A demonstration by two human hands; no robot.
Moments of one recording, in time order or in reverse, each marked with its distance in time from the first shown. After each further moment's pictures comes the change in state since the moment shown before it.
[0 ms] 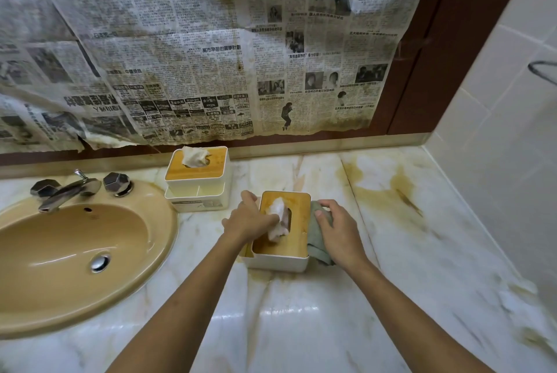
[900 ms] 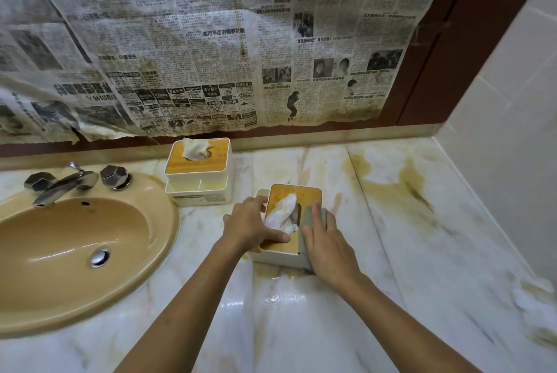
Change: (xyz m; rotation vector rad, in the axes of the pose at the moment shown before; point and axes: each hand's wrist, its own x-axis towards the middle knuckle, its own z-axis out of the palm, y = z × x) left_hand 0.004 -0.023 0.001 0.160 0.017 0.173; right_hand -0.019 0.009 0.045 -0.632 -0.180 -0.036
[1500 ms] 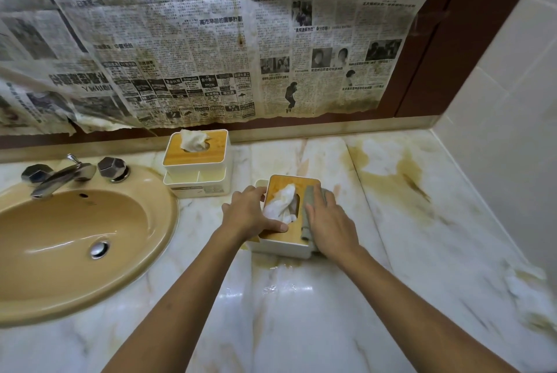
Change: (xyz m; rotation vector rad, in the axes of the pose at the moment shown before) left_hand 0.006 -0.004 0.006 0.072 -0.001 0.016; right_hand 0.024 0.005 -0.013 -0.052 0.072 -0.019
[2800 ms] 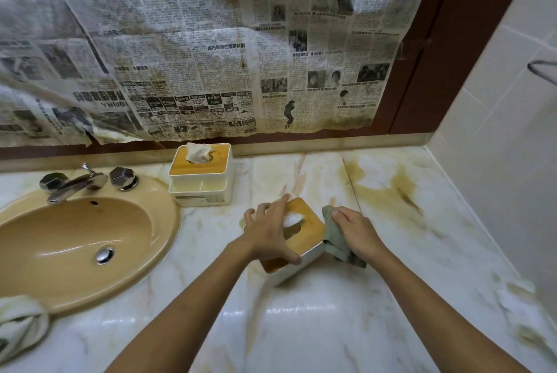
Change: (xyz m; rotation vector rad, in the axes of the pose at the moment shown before) left_hand -0.030 0.034 0.014 0.060 -0.118 0.257; right_hand -0.007 0.060 -0.040 0.629 -0.104 0.113
